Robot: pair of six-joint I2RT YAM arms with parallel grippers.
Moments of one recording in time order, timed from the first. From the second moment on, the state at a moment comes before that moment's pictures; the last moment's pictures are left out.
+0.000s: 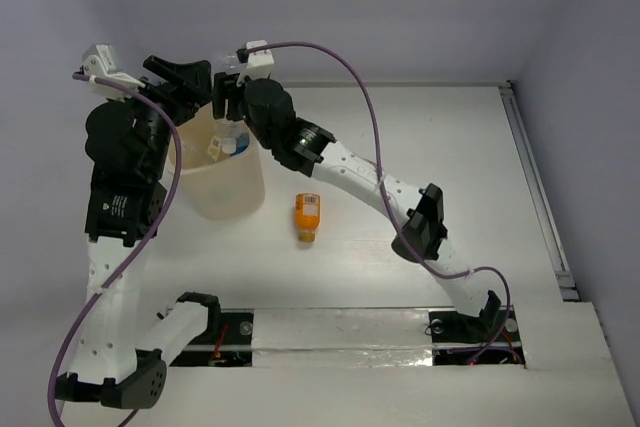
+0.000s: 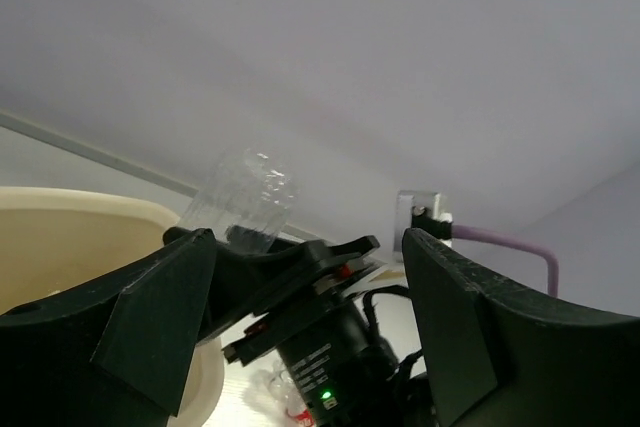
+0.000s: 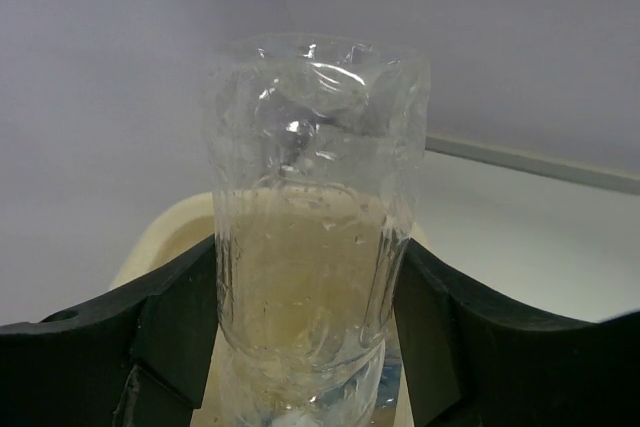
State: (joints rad) left arm -0.15 0.95 1.42 -0.35 -0.09 -0.67; right arm 1.02 2.33 2.52 -0.14 0.47 0.29
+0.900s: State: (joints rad) left arm -0.61 1.15 1.55 -0.48 0.02 -0.69; right arm 0.78 1.37 1.50 -0.09 0.27 0.45
